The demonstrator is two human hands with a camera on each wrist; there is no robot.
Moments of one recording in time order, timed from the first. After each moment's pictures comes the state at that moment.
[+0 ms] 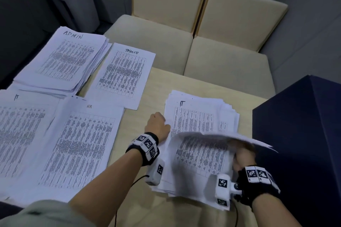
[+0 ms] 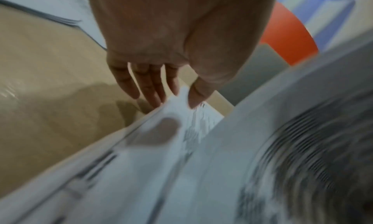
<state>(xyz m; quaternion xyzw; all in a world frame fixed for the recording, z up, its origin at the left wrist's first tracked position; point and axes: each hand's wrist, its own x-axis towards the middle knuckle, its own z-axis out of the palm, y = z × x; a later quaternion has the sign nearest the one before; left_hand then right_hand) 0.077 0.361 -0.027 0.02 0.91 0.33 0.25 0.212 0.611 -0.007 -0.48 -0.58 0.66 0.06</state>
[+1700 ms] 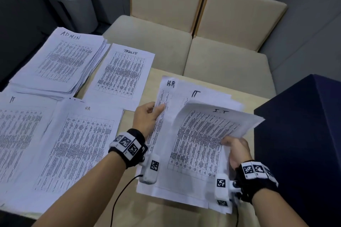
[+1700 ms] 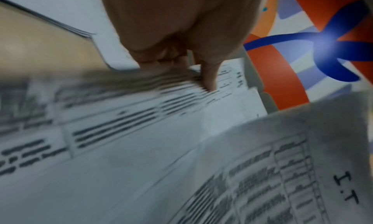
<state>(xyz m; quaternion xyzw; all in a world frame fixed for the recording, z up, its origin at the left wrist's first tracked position) 0.069 0.332 0.013 -0.04 0.73 0.67 0.12 0.190 0.595 -0.011 -0.46 -0.59 0.66 0.03</state>
